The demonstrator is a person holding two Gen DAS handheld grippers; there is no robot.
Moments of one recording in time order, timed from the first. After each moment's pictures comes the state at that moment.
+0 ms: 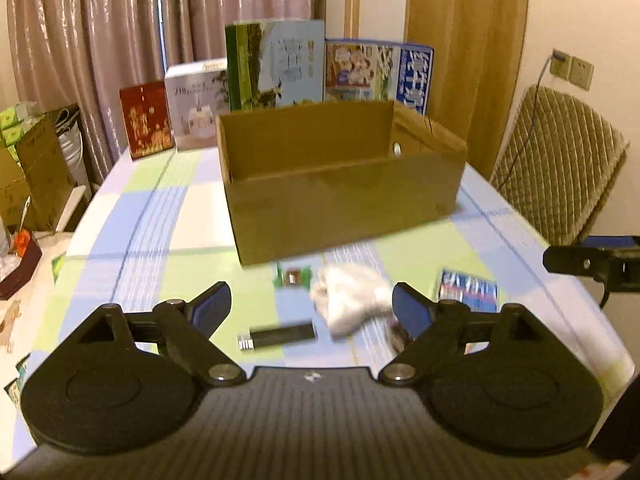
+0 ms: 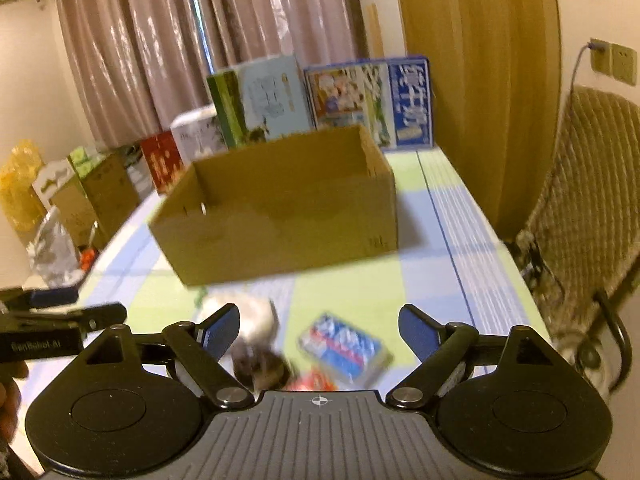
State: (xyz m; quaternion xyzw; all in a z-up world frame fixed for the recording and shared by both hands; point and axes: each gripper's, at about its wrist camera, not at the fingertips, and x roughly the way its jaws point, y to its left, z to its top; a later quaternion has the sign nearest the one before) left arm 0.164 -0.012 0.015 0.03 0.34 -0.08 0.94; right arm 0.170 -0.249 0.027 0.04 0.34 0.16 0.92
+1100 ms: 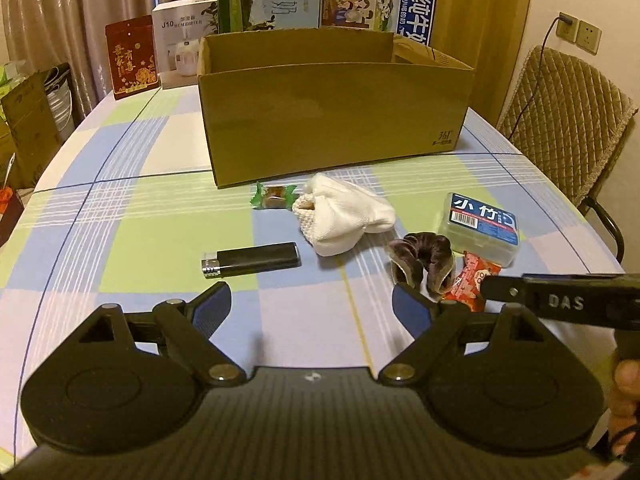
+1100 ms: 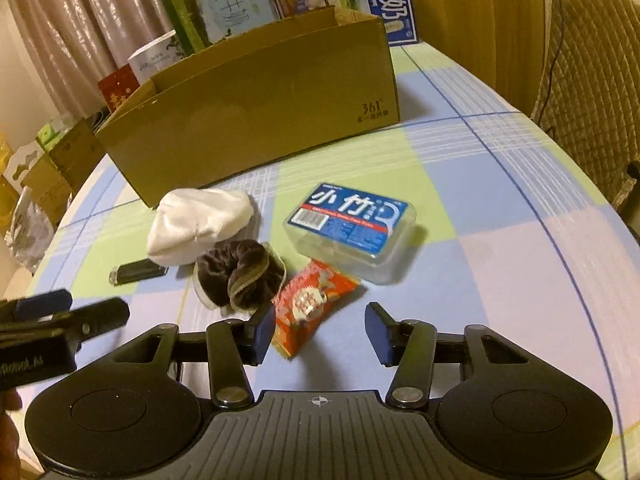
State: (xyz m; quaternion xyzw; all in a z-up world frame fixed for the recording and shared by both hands) left arm 0.170 -0.021 -0.060 0.01 0.38 -0.08 0.92; right arm 0.193 -0.224 -0.078 0.08 0.42 0.13 0.89
